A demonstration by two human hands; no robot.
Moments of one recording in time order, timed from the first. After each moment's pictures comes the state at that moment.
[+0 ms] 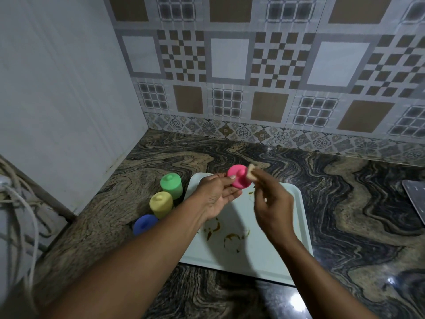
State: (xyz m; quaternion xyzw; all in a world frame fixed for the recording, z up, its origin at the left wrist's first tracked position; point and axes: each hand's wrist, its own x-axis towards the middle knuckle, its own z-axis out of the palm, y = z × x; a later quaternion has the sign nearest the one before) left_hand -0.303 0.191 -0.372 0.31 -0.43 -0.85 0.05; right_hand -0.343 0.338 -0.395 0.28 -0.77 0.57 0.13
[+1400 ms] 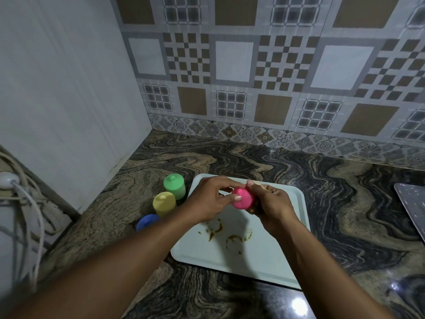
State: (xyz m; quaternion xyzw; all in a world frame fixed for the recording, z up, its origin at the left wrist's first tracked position) left_hand -0.270 0.172 -0.372 0.08 -0.87 -0.47 0.12; right_hand -0.356 0.325 -0.375 -0.03 -0.58 0.75 -0.31
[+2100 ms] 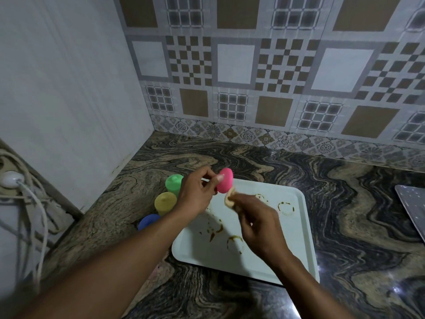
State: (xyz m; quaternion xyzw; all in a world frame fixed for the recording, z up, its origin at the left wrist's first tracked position) left_hand -0.261 0.160 -0.371 0.23 -0.79 -0.52 0.22; right_hand -0.311 0.343 -0.405 0.44 -0.74 0.51 0.08
